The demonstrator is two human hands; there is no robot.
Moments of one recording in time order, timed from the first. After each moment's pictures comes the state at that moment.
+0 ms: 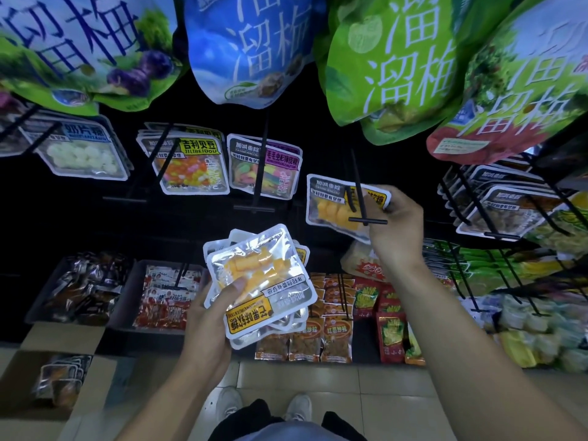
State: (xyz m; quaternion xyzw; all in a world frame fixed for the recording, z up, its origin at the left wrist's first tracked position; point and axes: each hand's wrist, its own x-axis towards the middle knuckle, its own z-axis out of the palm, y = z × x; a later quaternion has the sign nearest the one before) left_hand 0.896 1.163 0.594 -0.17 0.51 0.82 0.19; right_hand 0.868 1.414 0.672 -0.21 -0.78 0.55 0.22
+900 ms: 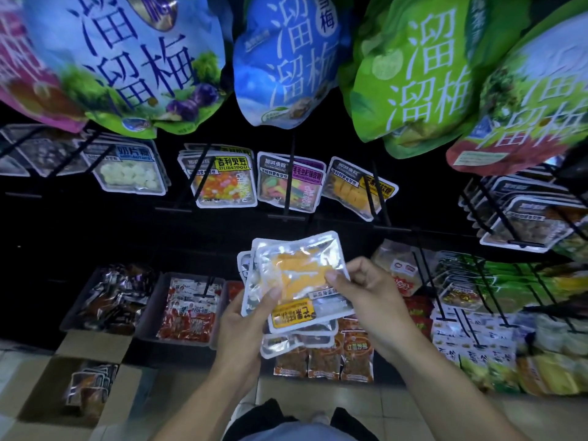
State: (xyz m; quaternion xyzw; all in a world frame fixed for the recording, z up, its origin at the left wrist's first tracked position) left_hand 0.905 1.164 0.605 -0.15 0.56 0.79 0.20; right_hand 0.926 1.345 0.651 -0.22 -0.74 0.63 -0.01
